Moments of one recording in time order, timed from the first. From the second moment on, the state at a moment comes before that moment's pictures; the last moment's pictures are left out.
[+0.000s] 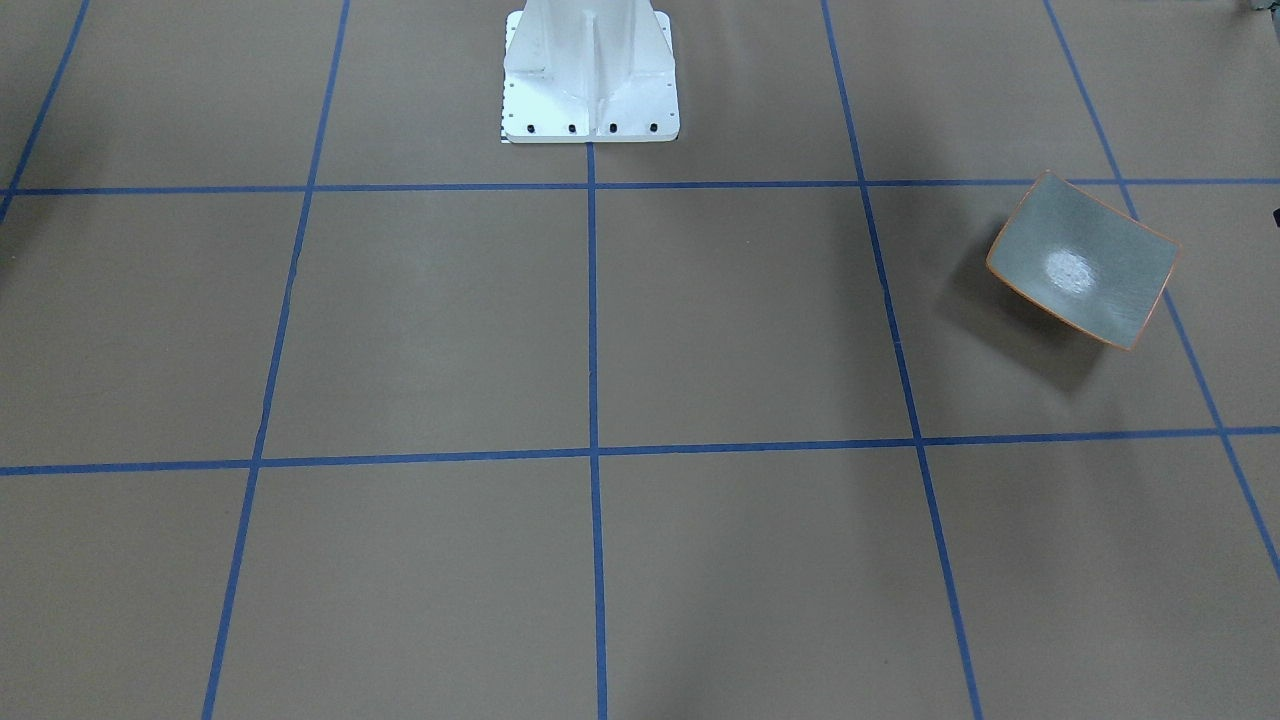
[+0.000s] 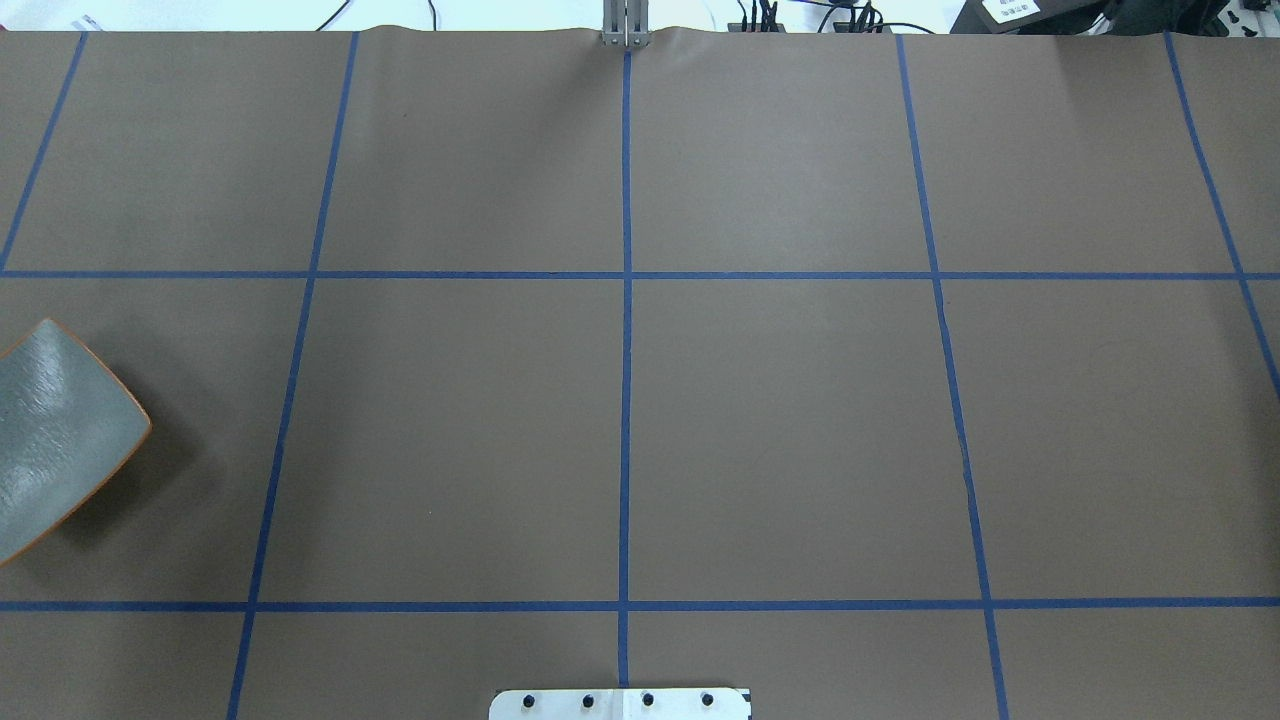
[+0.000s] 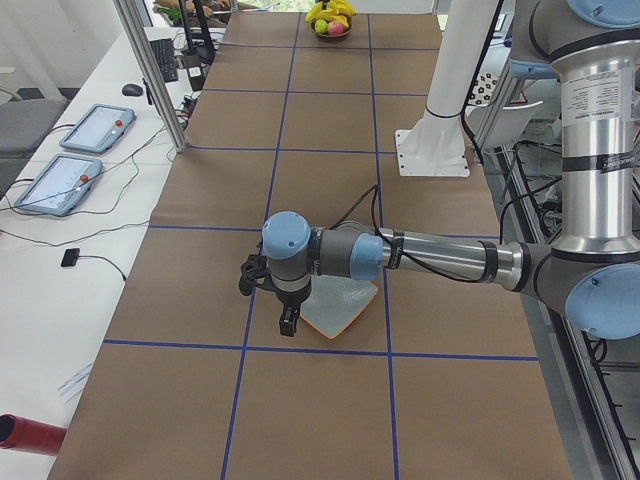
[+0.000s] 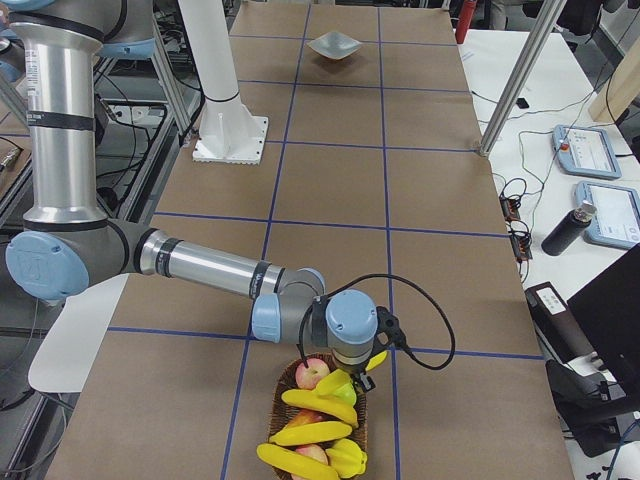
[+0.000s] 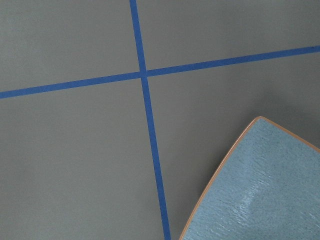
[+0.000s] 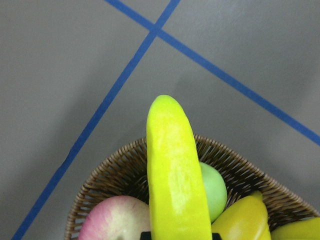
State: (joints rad) left arm -1.51 -1.46 -1.81 -1.56 -2.37 0.04; right arm 1.68 -1.58 1.44 -1.40 2.34 -0.58
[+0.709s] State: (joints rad) left arm -1.51 -1.52 -1.77 -1.99 -2.36 0.04; right arm 1.54 -1.41 1.44 -1.25 2.34 0.01
